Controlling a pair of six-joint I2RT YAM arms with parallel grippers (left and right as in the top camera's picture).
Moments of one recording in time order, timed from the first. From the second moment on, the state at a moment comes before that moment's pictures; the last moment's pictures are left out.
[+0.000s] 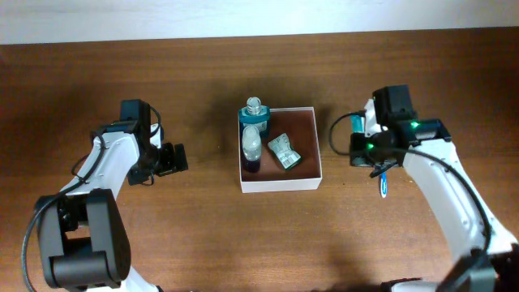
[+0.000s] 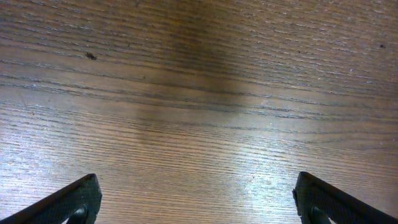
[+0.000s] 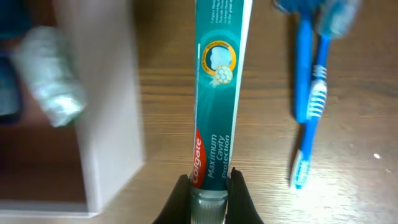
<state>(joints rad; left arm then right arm) 0.06 1.81 1.16 -0.83 0.08 -0.17 0.10 1.51 1.18 -0.94 -0.08 0.16</state>
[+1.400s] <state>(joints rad) 0.06 1.81 1.16 -0.83 0.08 -0.17 0.49 1.73 1.22 -0.74 -0.05 0.37</state>
